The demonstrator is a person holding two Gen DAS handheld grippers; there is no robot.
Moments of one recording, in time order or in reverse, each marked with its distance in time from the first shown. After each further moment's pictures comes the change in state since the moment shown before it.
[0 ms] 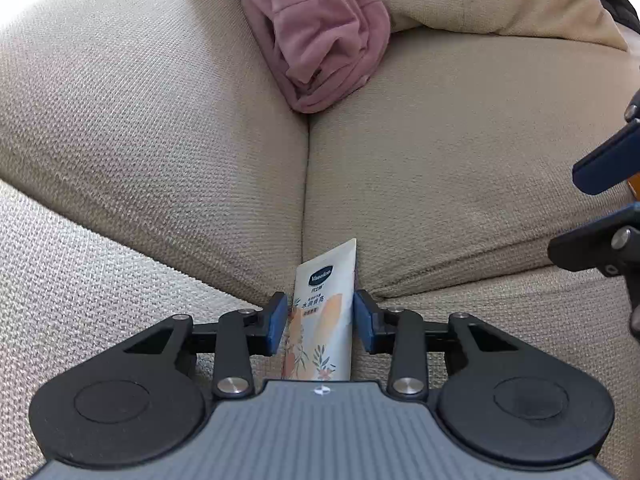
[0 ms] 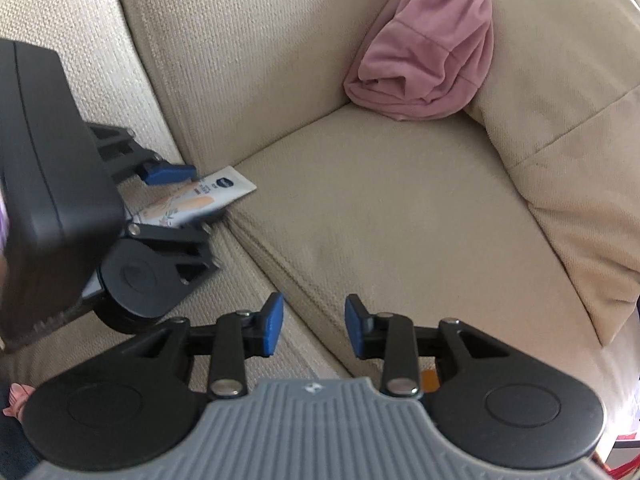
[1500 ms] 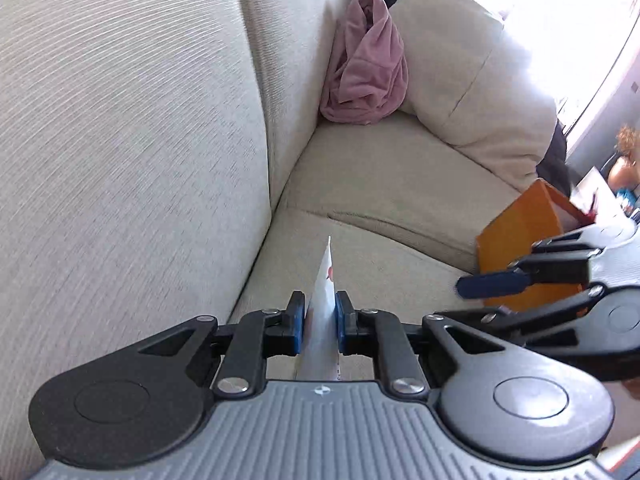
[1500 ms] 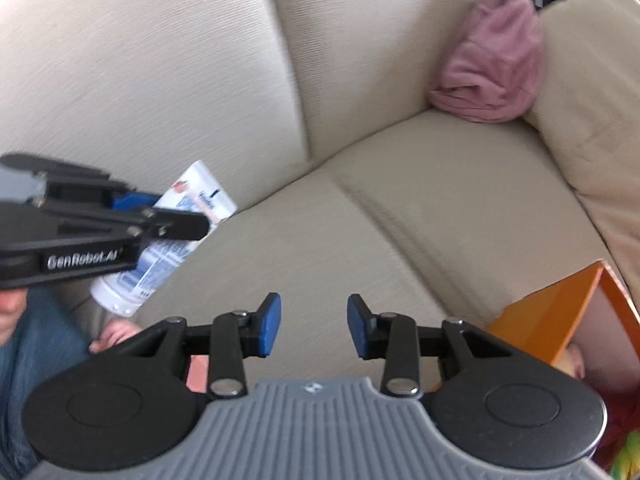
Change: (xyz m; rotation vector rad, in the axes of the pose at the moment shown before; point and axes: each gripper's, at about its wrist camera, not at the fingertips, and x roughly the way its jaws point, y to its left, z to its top) left arm -0.134 0.086 -0.118 -0.555 -0.088 -0.419; right arm -0.053 0.061 -0.065 -0.079 -0.066 0.179
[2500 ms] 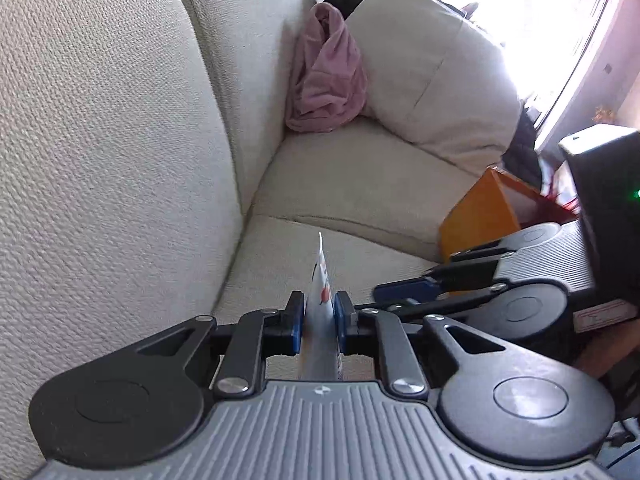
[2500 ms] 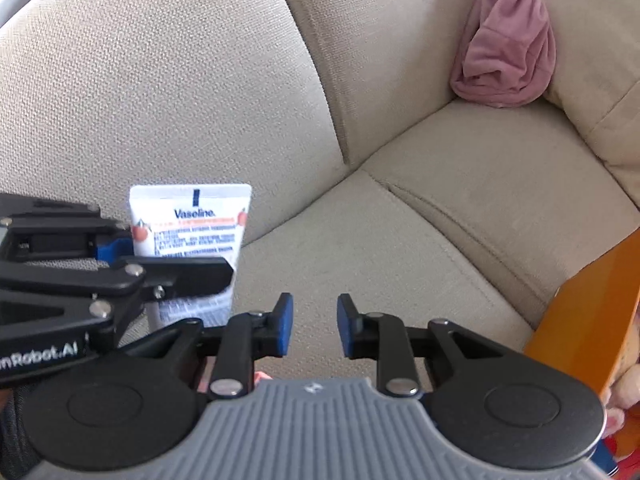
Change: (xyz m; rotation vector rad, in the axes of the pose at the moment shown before) left arm -0.043 -0.023 -0.010 0.101 -0.014 -0.012; right arm 0.018 0.013 0.002 0.110 -0.050 0.049
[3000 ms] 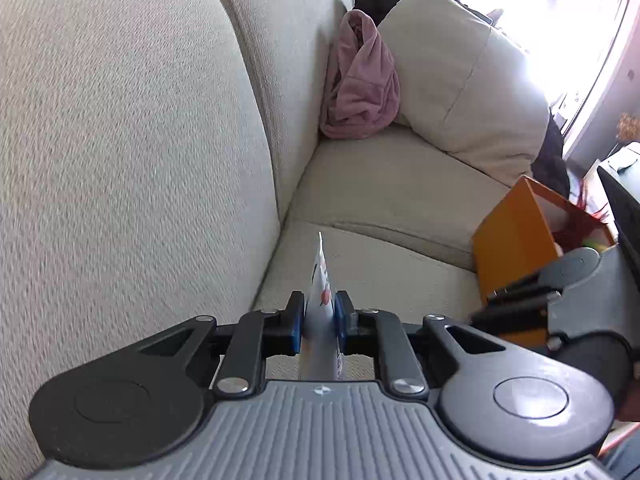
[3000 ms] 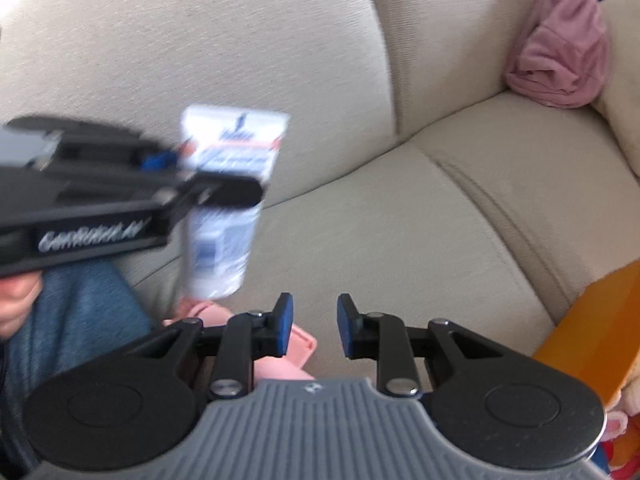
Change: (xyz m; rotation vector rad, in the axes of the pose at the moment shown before) left arm -0.009 0.010 -0.006 -0.022 -0.026 0.085; right arm -0.004 0.021 -0.012 -0.134 0.128 0.111
